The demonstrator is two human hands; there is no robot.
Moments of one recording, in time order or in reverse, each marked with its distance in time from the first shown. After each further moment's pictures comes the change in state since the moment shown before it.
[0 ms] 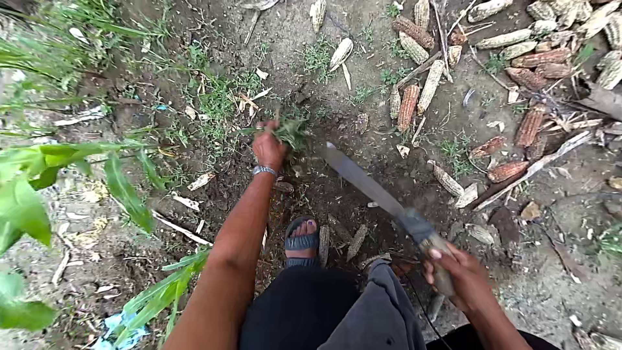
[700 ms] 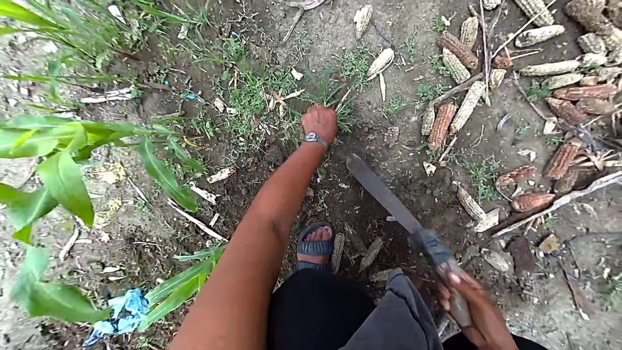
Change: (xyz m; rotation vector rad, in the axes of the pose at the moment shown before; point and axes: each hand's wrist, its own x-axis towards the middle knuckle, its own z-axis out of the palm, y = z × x) left_hand 0.065 0.081 0.003 0.410 -0.408 0.012; right_hand -0.003 0.016 -0.002 0.154 0.032 0.142
